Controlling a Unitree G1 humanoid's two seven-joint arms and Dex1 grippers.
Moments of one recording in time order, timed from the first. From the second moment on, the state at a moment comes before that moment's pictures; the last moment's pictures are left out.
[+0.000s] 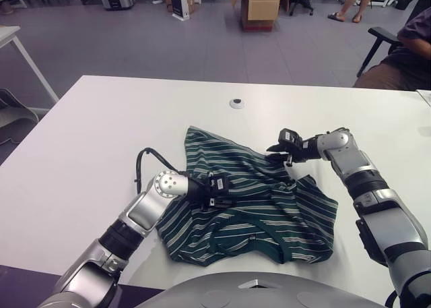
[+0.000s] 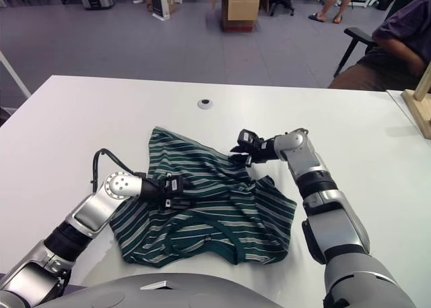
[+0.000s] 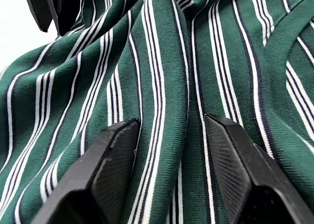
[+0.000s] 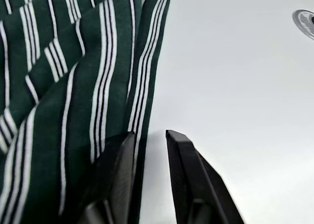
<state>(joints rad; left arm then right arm) -0.23 0.49 -0.52 -0.09 0.05 0.23 -0.99 -0.64 -0.51 0.27 0.75 -0.04 0.00 1.16</state>
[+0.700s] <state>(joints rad) -0.33 0.46 -0.47 -0.08 0.04 0.21 -0.95 -0.94 -0.32 0.49 1.30 -0.48 -0.22 0.41</state>
